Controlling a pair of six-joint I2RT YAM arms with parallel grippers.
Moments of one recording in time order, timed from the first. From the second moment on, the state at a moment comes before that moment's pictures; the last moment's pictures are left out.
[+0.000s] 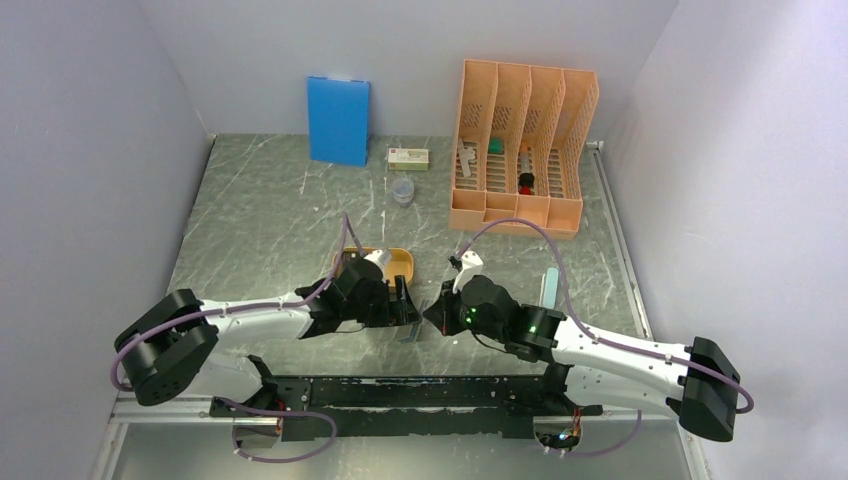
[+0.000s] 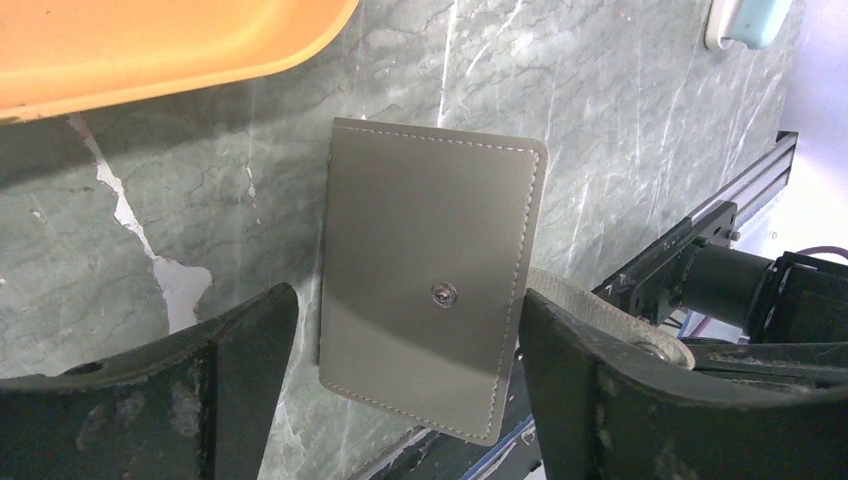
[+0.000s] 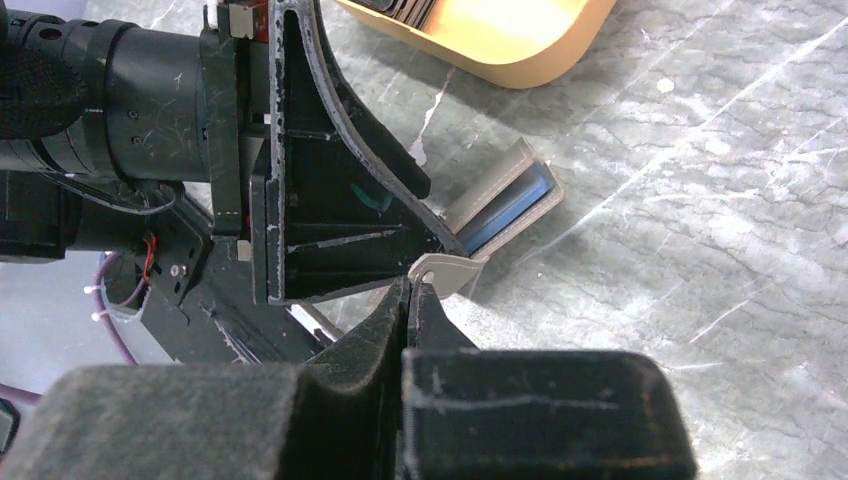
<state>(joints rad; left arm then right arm) -0.93 1.34 0.53 0.08 0.08 -0.93 1.08 0.93 0.50 -0.11 0.17 0.66</state>
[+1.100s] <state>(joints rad) -0.93 1.14 0.44 0.02 -0.06 -1.00 1.08 0.92 0.44 -0.24 0.32 0.83</state>
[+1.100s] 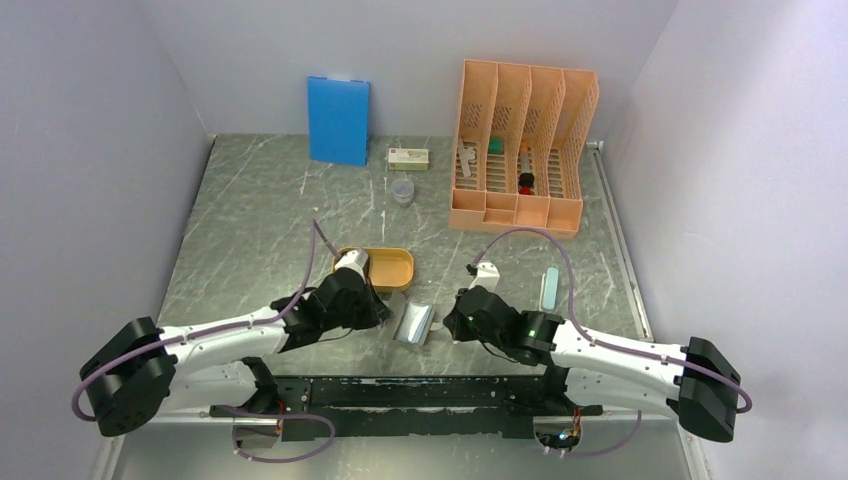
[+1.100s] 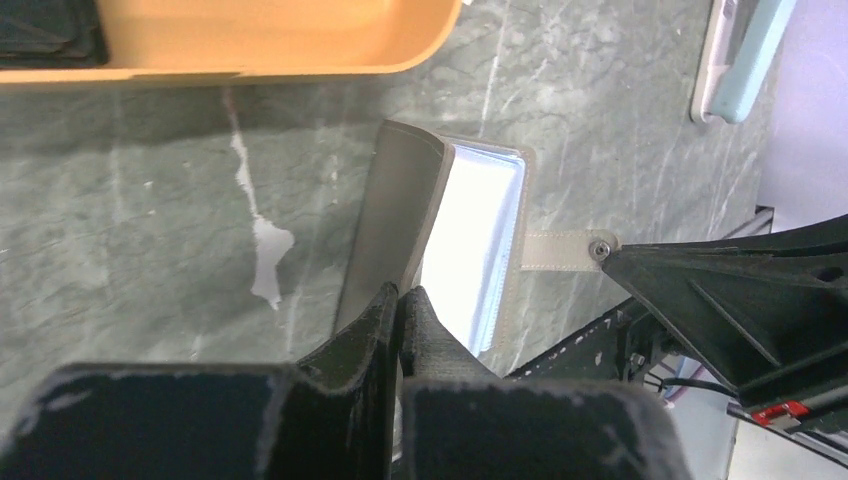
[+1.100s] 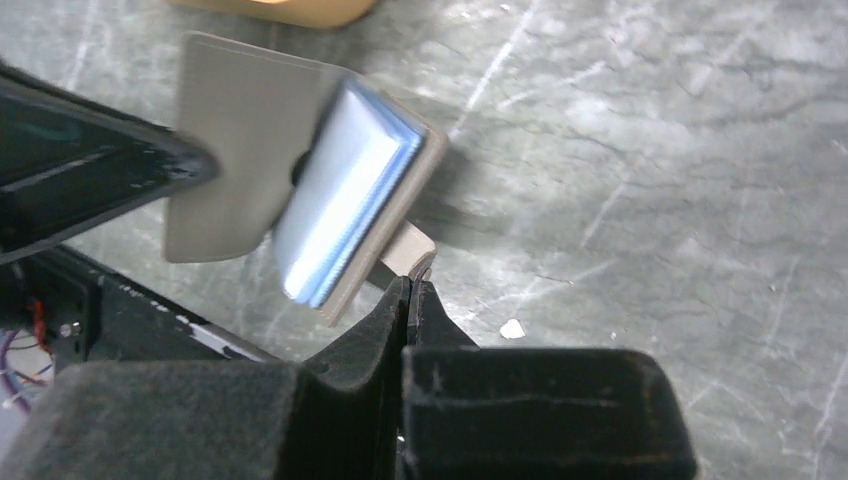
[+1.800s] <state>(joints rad) -0.93 1.11 0.34 -0.11 -0.13 -1.06 1.08 0.89 0.45 -0.27 0.32 0.82</state>
